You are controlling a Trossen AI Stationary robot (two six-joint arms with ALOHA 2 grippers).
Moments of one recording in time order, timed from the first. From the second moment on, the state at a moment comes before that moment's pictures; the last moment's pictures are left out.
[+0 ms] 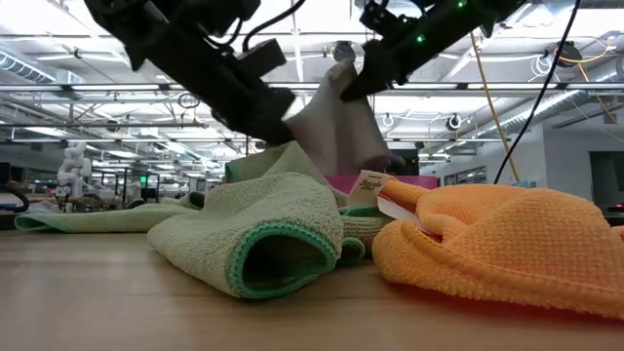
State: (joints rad) left arm -0.09 1.62 0.82 0.21 -0.71 -0.06; right arm -0.11 1.38 0.88 0.03 0.38 -0.18
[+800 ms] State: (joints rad) left arm 0.08 1.41 0.82 -0.01 -0.45 0.33; right arm -0.24 1.38 0.68 0.27 0.23 -0.39
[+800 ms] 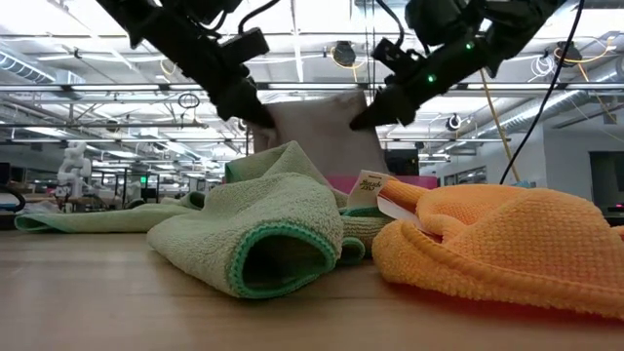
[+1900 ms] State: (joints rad) left arm 0.10 1.45 0.82 -0.11 -0.04 0.46; right arm -0.23 1.38 0.54 0.40 -0.04 -0.35
